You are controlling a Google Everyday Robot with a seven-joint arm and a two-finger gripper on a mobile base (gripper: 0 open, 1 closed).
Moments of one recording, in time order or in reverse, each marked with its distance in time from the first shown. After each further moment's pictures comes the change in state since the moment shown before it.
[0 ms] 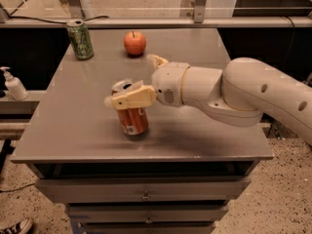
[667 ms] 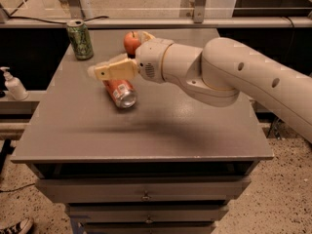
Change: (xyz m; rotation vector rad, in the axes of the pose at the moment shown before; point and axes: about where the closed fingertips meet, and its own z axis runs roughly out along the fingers) arm -0.048 -0.037 0.042 0.086 -0.081 -0.023
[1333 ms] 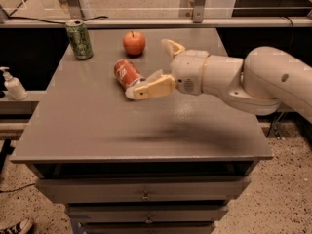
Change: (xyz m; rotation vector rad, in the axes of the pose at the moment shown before) arm 0.027 -0.009 -0.074 -0.081 0.030 -0.106
